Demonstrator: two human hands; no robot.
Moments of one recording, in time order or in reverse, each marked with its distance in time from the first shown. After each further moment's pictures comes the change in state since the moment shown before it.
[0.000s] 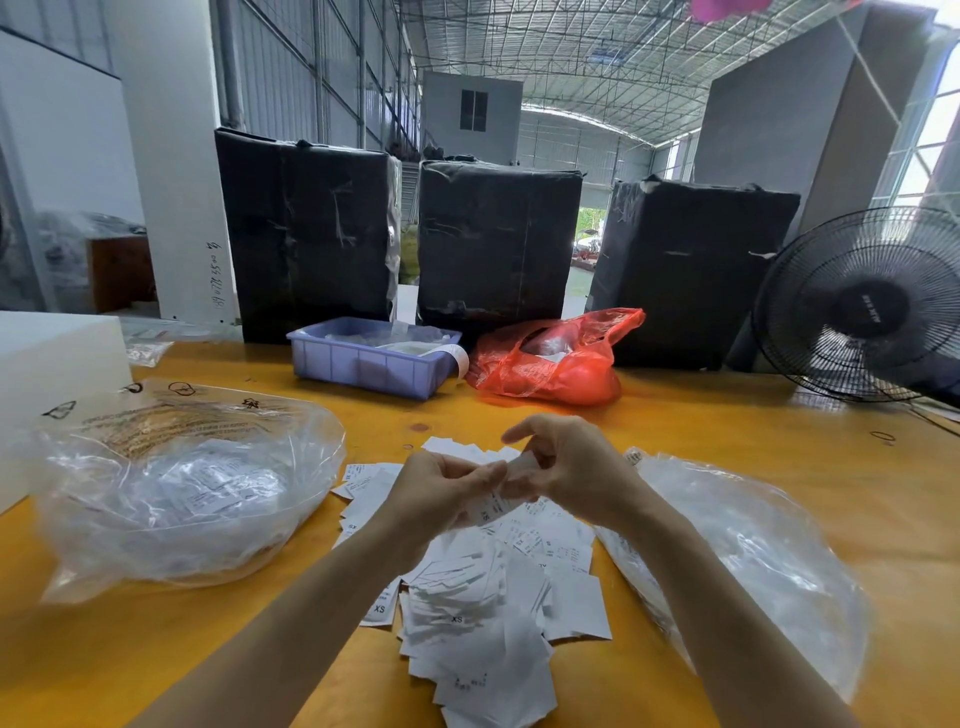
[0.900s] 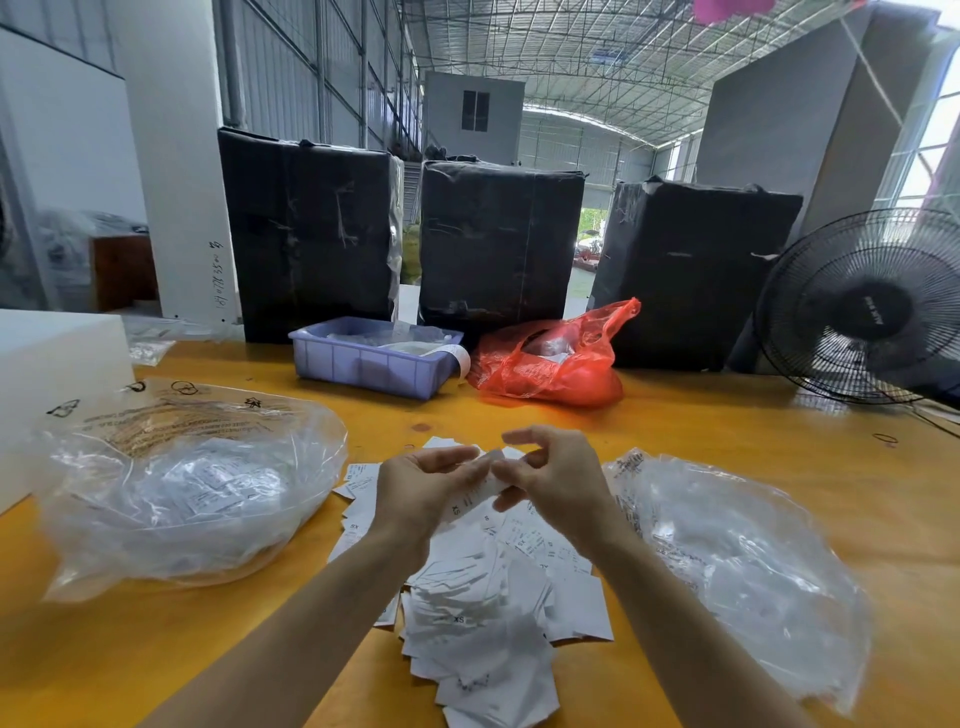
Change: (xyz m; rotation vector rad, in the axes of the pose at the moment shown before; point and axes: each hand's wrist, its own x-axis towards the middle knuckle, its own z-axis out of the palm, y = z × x) left_hand 0.004 -0.008 -0.001 -0.152 0.296 0.029; right_hand 0.002 0.000 0.030 0.353 0.220 0.151
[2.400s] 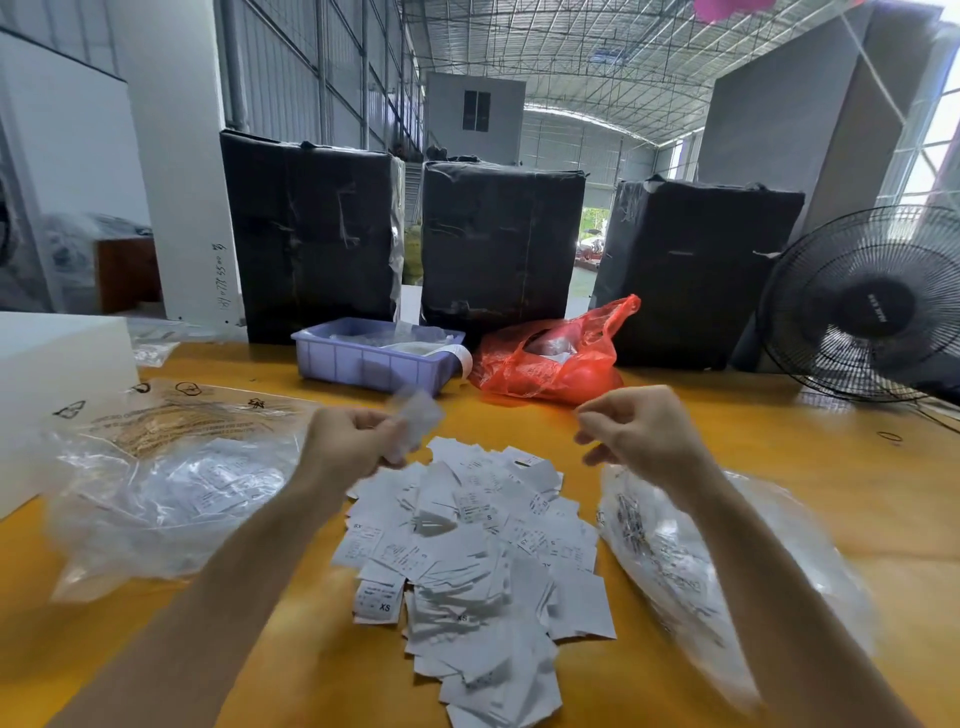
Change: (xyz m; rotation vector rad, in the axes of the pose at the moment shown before) left_hand 0.026 0.038 -0.053 0.344 0.094 0.139; right_hand 0.011 -0.015 -0.068 -0.259 0.102 -0.048
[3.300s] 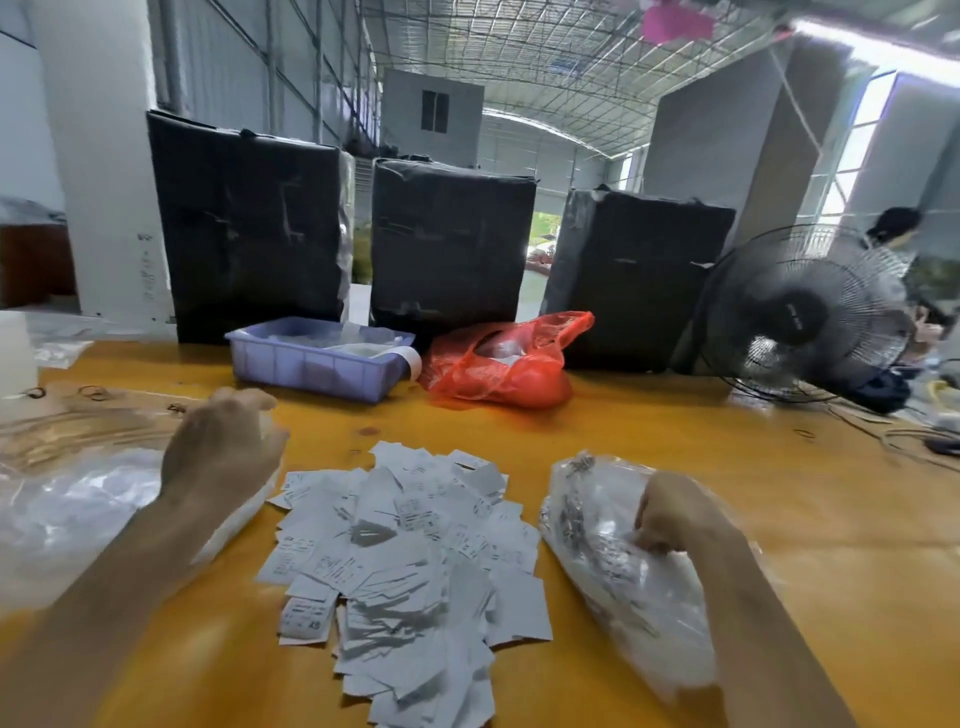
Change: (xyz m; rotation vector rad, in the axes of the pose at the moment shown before) left_hand 0.020 -0.011 -0.029 0.924 0.285 0.265; right_hand -0.005 0.101 -0.046 -0.789 -0.213 0.548
